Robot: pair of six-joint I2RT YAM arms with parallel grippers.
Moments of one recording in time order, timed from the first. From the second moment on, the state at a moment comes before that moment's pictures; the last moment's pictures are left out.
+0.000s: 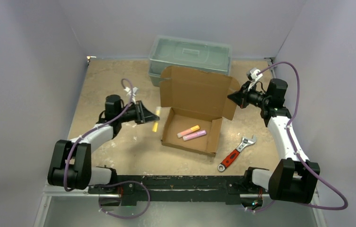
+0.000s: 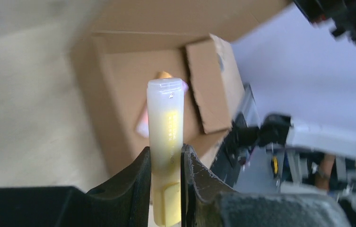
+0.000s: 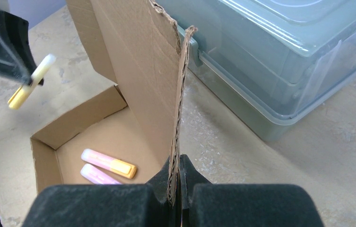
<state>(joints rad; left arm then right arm) -0.06 1.33 0.53 0.33 0.91 -0.65 -0.13 1.19 0.87 -0.11 -0.91 -0.17</state>
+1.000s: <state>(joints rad) -0.53 0.96 0.53 0.30 0.23 -0.44 -0.13 1.19 0.87 -0.13 -0.91 -0.19</state>
